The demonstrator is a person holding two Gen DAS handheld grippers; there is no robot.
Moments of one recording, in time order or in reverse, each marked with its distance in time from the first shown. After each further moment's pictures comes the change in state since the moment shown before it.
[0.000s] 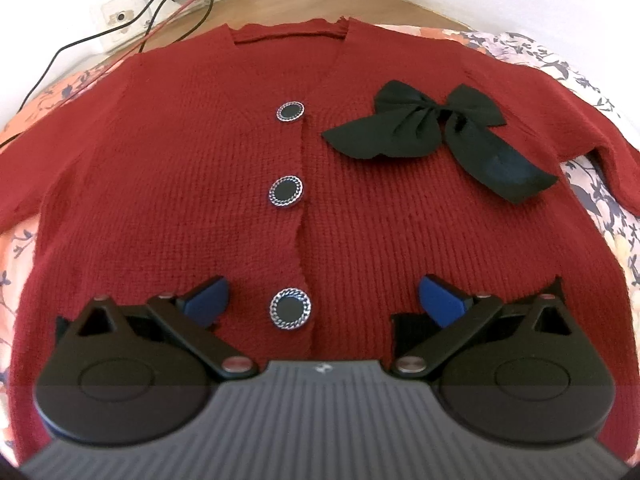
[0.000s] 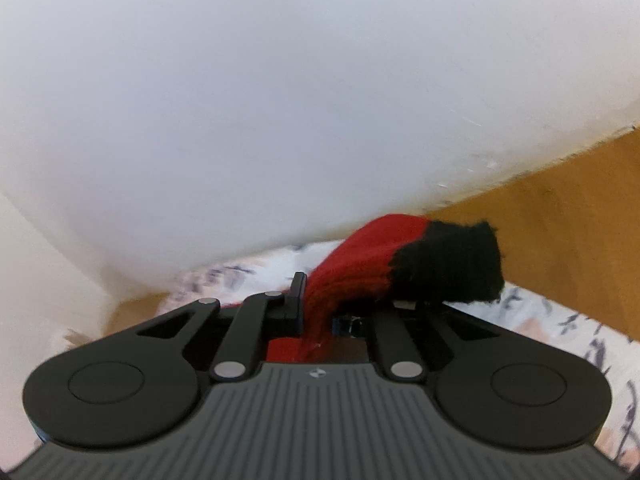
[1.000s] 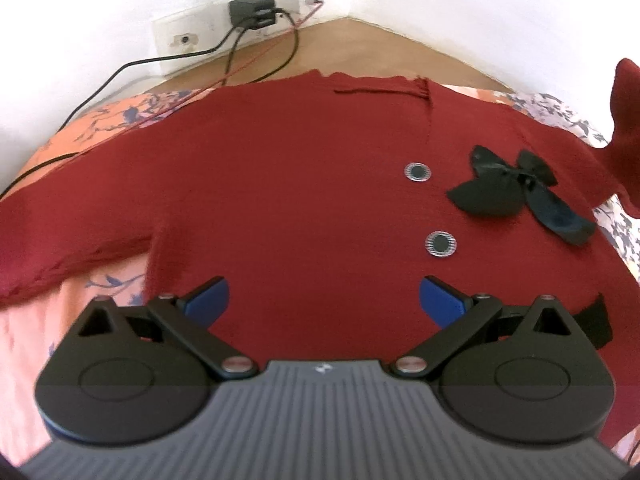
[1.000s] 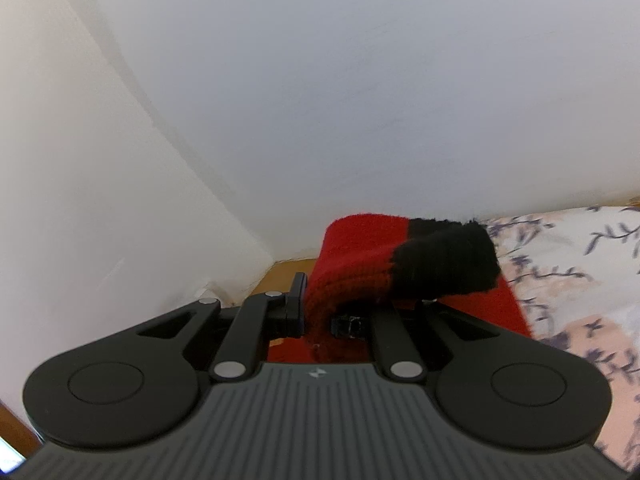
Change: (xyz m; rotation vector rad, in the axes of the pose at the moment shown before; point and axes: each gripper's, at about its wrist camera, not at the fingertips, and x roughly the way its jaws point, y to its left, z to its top) left arm -0.025 0.120 0.015 -0.023 -0.100 -0.048; right arm -0.006 0.198 -0.073 -0.159 0.045 0.315
